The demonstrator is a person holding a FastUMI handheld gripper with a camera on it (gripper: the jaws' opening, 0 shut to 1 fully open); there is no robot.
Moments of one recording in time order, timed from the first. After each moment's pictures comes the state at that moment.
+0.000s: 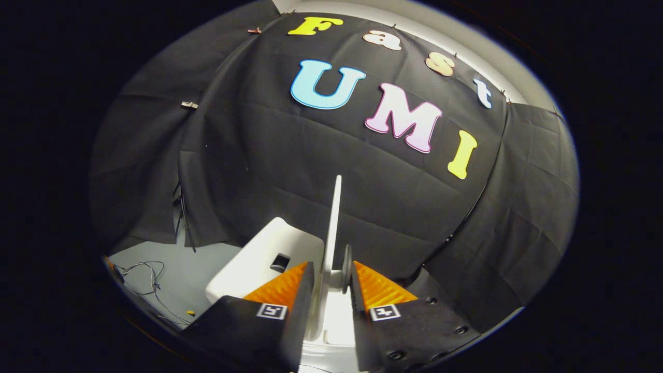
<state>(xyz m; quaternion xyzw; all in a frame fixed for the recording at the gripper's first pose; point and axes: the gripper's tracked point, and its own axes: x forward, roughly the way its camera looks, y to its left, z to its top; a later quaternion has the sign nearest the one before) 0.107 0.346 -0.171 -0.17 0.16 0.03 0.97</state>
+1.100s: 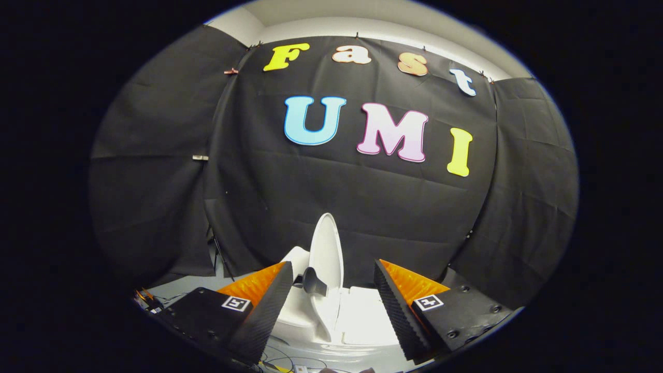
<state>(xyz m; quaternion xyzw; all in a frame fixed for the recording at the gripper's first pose) 0.052 0.305 -0.058 -0.06 0.12 0.09 0.99</state>
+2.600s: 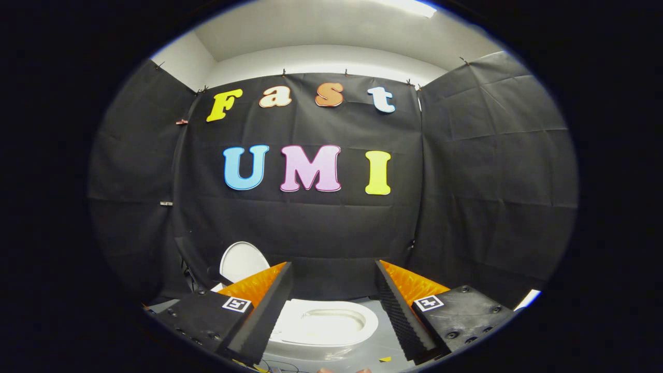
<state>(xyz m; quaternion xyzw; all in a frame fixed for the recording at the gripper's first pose) -0.029 0.035 0.045 0.01 0.03 -0.01 1.00</state>
